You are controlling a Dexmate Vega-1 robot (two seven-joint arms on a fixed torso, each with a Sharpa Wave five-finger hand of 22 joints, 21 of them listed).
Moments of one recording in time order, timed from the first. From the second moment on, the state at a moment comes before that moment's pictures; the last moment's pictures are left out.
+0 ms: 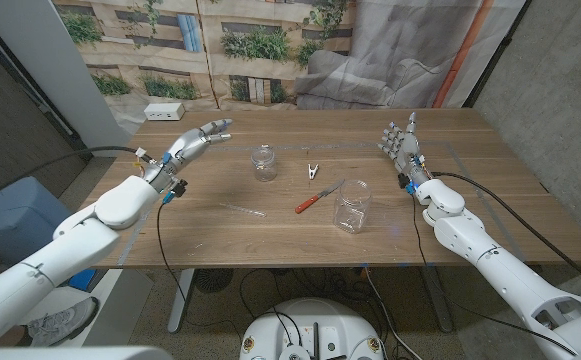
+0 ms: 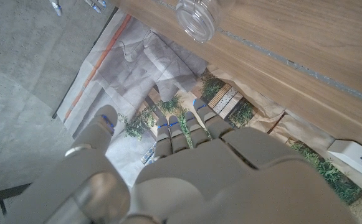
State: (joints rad) left arm 1.17 0.97 0.18 -1.75 -0.23 -0.38 0.06; left_hand 0.28 0.04 0.76 -0.19 0.18 0.19 -0.04 0.21 0.17 0.16 -0.10 0.20 0.17 0.13 -0.04 0.18 0.16 0.23 -0.04 0.20 0.17; right arm -0.84 -0.51 -0.37 -1.30 0.65 0.29 0.03; right_hand -0.02 0.06 -0.30 0.18 0.31 -0.10 -0.11 0.21 0.25 -0.02 -0.04 0.26 0.36 -0.05 -0.03 0.23 0.62 0.08 0.09 0.28 0.21
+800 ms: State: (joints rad) left arm 1.36 1.04 0.01 -1.95 0.13 -0.27 0.16; left_hand 0.47 -0.03 0.76 -0.19 0.19 0.27 -0.07 0.23 0.17 0.25 -0.13 0.20 0.17 0.22 -0.04 0.18 0.16 0.30 -0.04 0.20 0.17; right arm -0.84 -0.51 -0.37 -1.30 0.65 0.29 0.03; right_hand -0.02 0.06 -0.30 0.18 0.31 -0.10 -0.11 0.21 0.25 -0.02 -0.04 0.26 0.36 -0.05 -0.03 0.23 0.62 0.08 0.09 0.28 0.21
